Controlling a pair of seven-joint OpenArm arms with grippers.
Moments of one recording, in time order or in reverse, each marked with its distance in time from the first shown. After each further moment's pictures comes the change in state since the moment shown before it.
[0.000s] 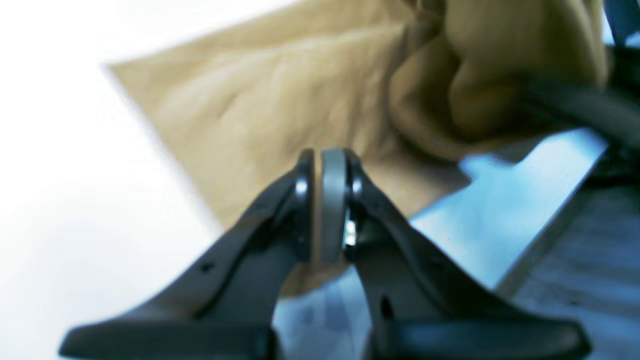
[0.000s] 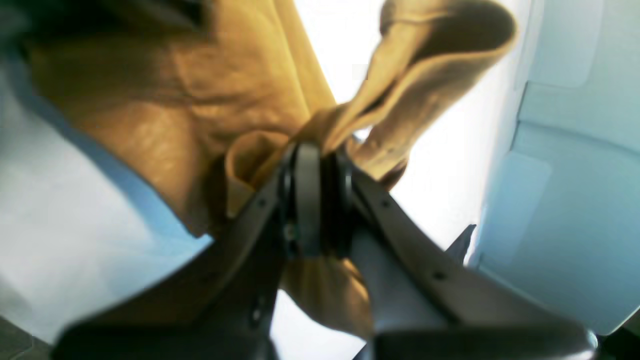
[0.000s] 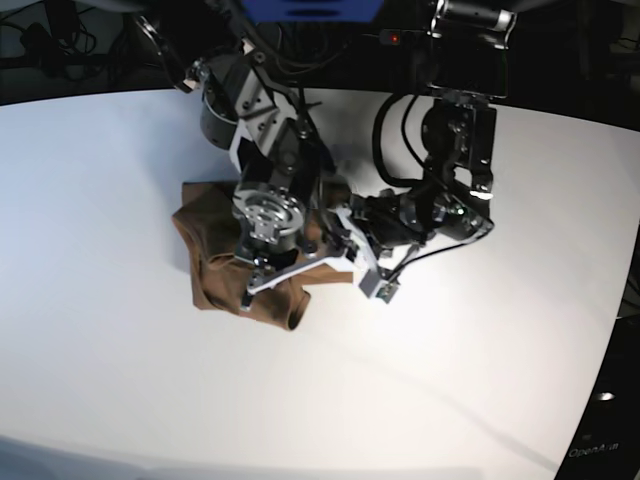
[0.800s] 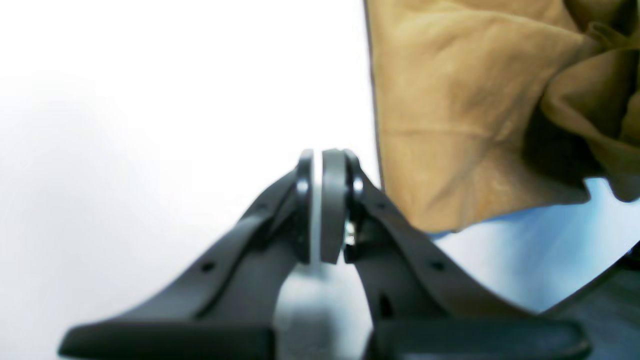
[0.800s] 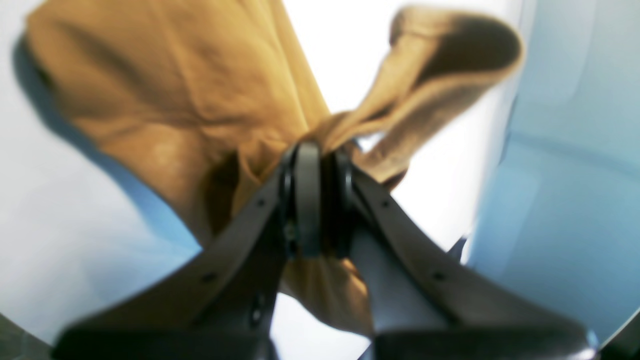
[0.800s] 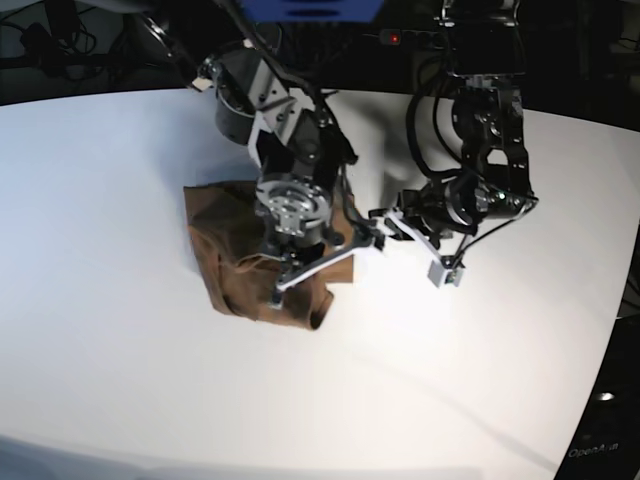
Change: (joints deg) left arm 3.4 0.4 -11.3 3.2 3.7 9.2 3.7; right arm 0.3 -1.5 -5.2 0.0 0.1 0.0 0.0
